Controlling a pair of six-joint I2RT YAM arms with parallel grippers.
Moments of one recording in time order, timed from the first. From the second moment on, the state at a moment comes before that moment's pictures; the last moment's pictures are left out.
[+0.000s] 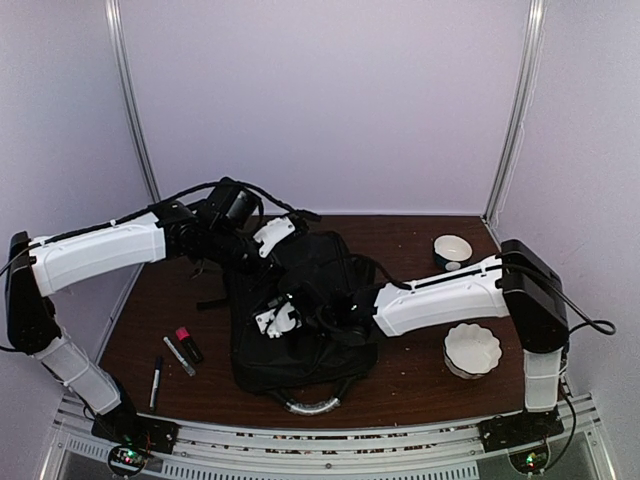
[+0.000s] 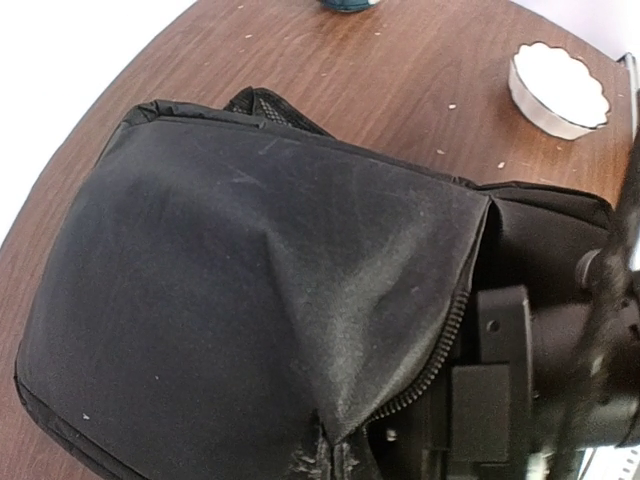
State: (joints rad) left arm -0.79 1.54 1.32 -0.61 0.14 0.21; right arm 1.18 2.03 1.42 0.04 0.57 -1.21
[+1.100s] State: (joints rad) left arm -0.79 1.61 1.30 -0.58 0.04 0.15; right arm 0.95 1.49 1.21 -0.64 -0.03 -0.66
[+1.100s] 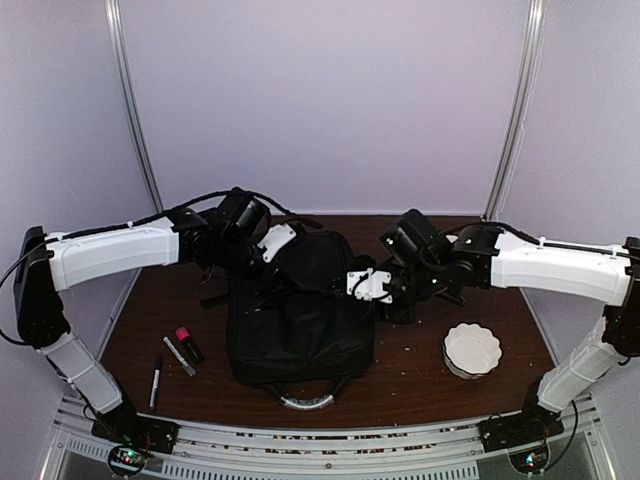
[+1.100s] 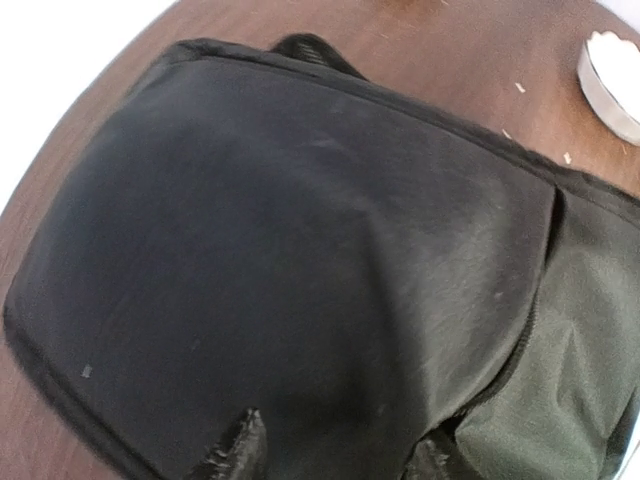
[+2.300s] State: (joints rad) left arm -0.33 1.67 1.08 -0.40 -0.05 -0.28; right arm 0.70 1.45 1.17 -0.57 -0.27 -0.46
